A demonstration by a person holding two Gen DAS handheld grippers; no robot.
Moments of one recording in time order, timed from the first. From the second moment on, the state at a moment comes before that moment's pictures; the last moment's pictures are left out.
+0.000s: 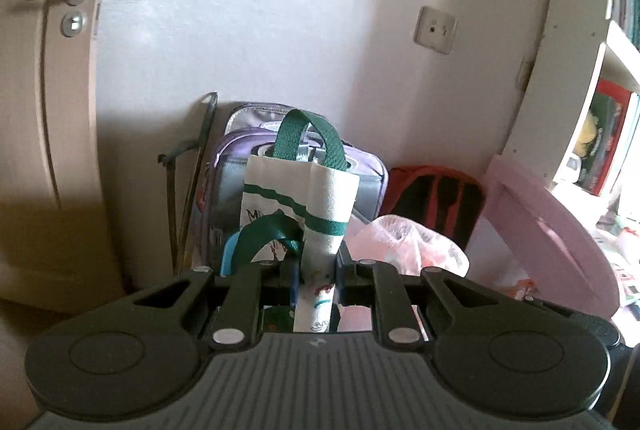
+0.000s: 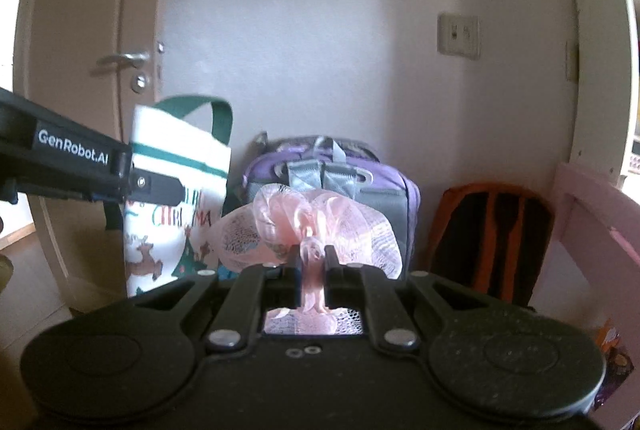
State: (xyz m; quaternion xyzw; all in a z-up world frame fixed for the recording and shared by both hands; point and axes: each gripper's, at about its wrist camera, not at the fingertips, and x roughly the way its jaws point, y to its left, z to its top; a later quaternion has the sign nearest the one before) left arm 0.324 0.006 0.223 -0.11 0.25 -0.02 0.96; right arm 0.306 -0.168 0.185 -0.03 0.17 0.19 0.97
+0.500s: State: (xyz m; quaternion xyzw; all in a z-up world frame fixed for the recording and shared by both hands) left arm 0.429 0.009 0.140 -0.09 0.32 0.00 0.94; right arm 0.403 -0.145 0.111 -0.03 0.28 0.20 0.94
